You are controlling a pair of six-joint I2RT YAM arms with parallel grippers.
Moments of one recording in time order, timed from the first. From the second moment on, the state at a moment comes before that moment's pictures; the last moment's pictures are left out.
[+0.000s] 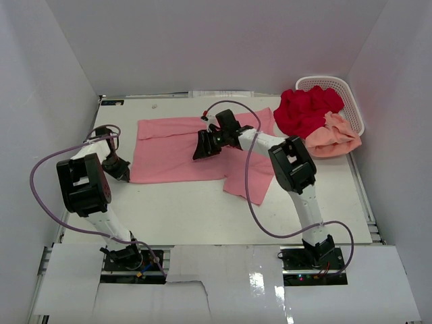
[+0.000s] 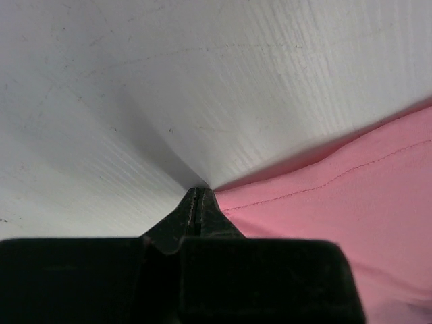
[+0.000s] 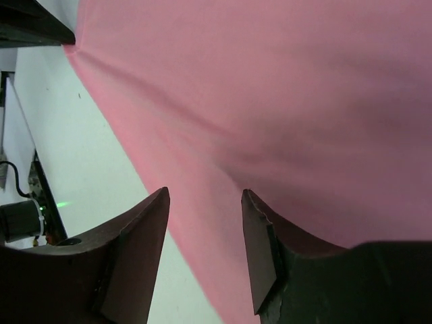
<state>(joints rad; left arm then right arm) 0.27 1.80 1.16 -0.77 -0.08 -0.72 0.63 2.34 1.74 -0.14 -0.71 0.36</state>
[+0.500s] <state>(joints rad) 0.28 1.80 1.15 -0.75 -0.02 -0.69 0.64 1.43 0.94 -0.28 -0.23 0.33</state>
